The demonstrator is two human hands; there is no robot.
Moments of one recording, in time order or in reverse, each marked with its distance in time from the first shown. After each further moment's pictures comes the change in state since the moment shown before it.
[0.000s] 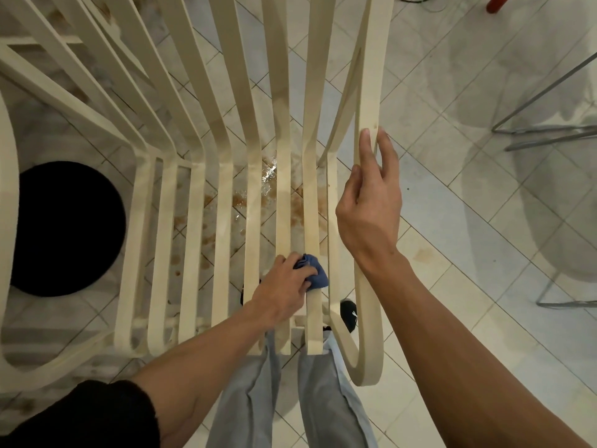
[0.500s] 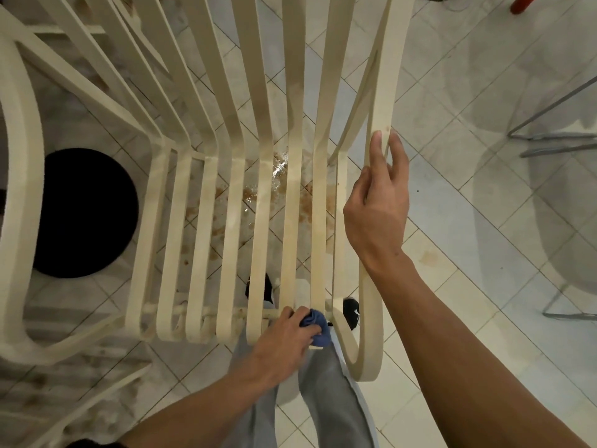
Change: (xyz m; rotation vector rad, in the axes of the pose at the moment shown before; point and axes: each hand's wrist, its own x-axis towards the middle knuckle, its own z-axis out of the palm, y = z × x) left_hand -0.085 0.017 0.053 0.068 -0.102 0.059; right_hand 0.001 0.005 0.006 0.020 0.073 -0.041
